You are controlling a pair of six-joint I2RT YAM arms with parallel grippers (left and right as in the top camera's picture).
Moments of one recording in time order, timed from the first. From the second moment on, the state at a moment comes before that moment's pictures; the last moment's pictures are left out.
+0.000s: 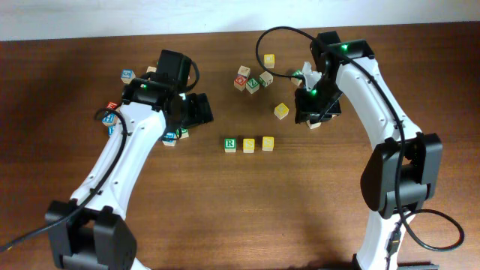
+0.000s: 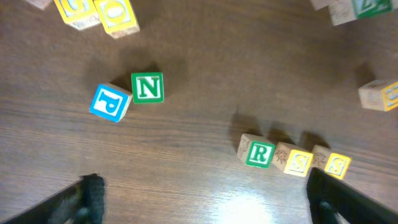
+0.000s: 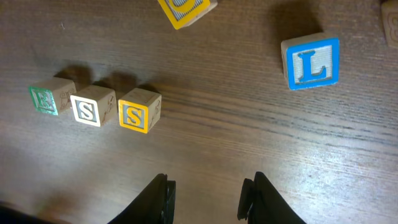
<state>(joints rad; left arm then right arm) -0.28 1.75 1.54 -1.03 -0.01 -0.51 0.16 2.08 1.85 -1.34 -0.25 0.12</state>
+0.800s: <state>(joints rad) -0.34 2.01 1.45 -0.97 -0.02 -0.51 0.20 2.08 1.46 -0.95 -0.31 0.25</state>
